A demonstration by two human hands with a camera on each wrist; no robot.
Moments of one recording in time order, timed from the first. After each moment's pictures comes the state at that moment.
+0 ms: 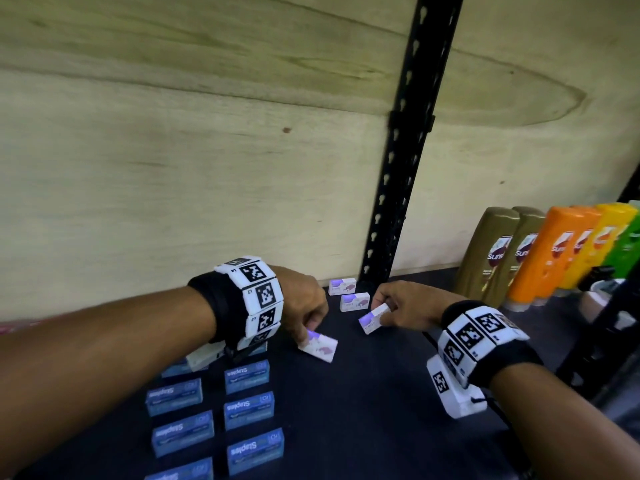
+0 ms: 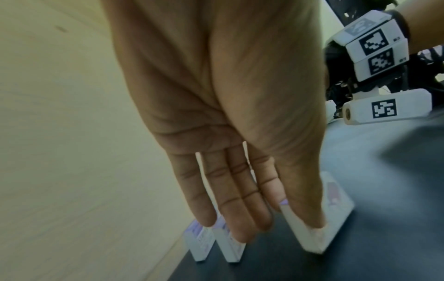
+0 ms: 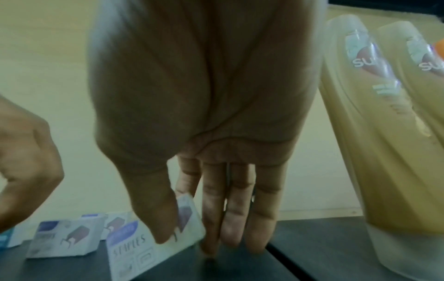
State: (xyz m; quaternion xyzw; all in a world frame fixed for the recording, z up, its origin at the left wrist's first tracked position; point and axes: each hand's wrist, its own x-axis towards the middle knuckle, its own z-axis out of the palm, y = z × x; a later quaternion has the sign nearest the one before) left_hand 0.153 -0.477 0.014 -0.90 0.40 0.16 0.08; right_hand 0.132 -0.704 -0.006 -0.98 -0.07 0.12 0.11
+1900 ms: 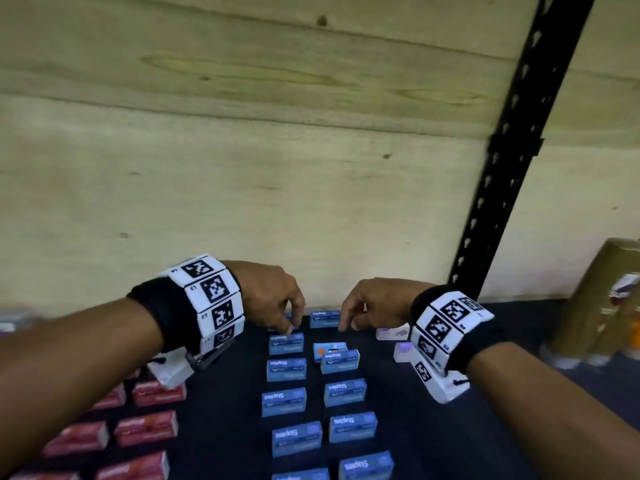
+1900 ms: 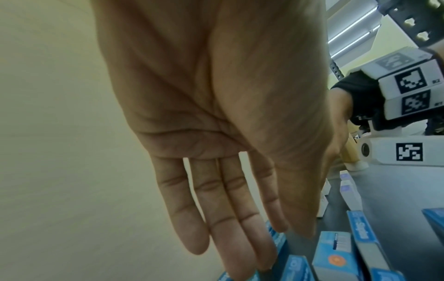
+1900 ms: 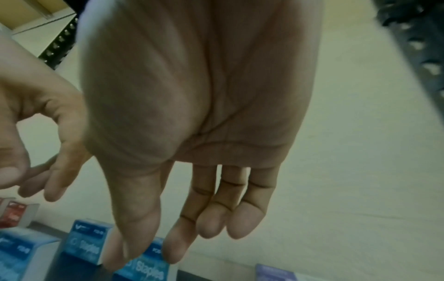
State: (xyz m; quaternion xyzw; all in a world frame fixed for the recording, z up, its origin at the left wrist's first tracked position) left_hand 0.121 -0.320 0.051 -0.96 0.22 0.18 0.03; right_hand 0.167 -0.533 0.022 -0.94 -0.28 0.18 0.04
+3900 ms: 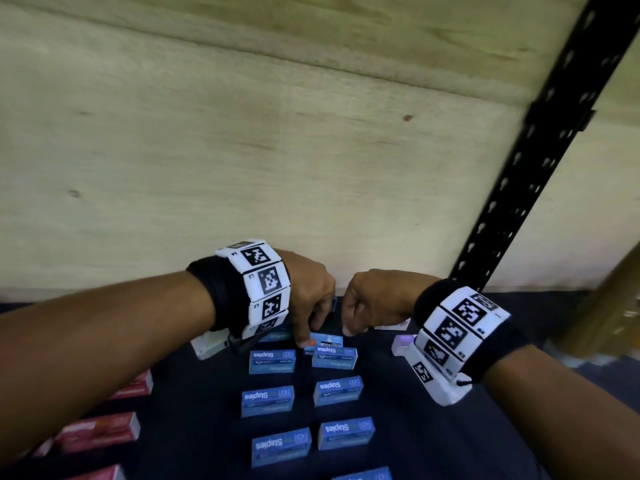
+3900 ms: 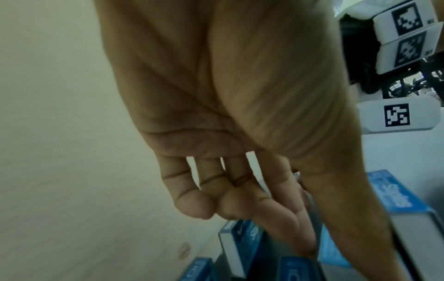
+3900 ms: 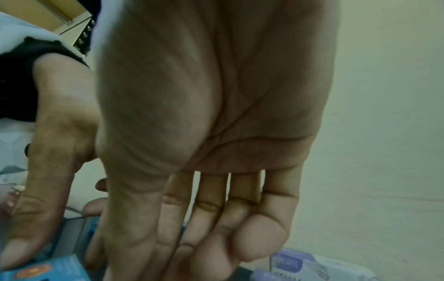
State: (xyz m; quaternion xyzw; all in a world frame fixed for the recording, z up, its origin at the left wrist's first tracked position) left_hand 0.174 -0.370 0.015 -0.91 0.33 0.22 0.05; right_hand 0.176 -0.526 0.011 -0.94 -0.23 0.23 0.02
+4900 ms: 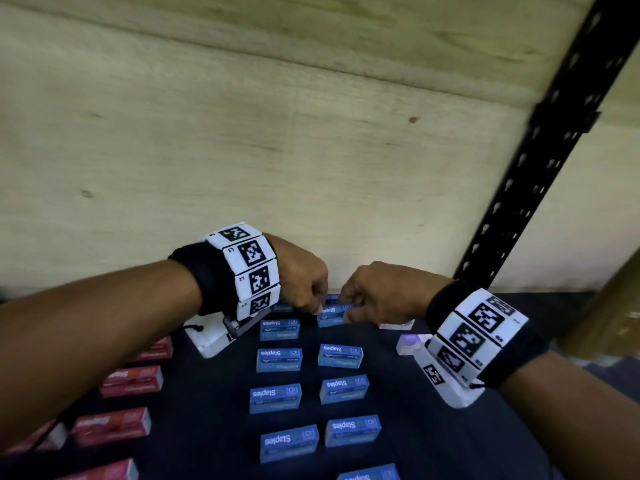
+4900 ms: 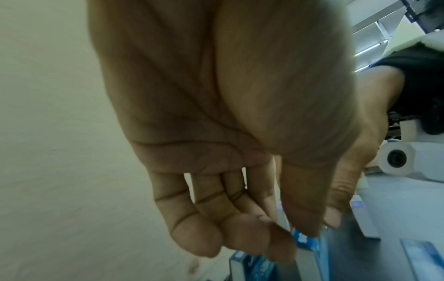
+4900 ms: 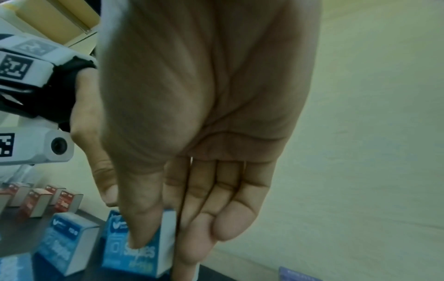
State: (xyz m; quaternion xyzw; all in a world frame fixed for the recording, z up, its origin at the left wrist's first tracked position) left_hand 0.166 -0.354 0.032 -0.94 0.26 0.23 0.01; right_hand 0.166 -0.522 0.020 -0.95 -0.28 0.16 0.00
